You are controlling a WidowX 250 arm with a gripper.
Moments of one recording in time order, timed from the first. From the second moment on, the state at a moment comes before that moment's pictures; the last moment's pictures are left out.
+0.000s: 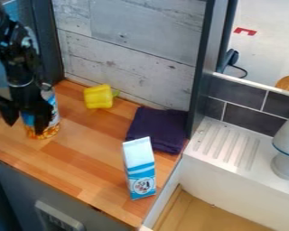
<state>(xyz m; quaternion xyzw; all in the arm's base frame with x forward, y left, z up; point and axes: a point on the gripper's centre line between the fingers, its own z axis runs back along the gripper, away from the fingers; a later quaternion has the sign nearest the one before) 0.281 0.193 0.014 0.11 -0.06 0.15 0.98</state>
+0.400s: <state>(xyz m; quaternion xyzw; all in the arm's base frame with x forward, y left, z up) 0.323 0.200 0.017 0.11 -0.06 0.15 0.98</state>
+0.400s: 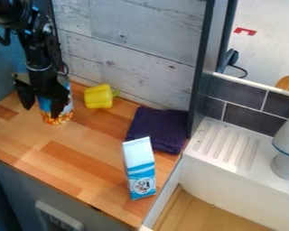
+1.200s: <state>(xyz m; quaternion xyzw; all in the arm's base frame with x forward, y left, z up) 0.341 0.197 0.005 0.09 -0.02 0.15 0.98</state>
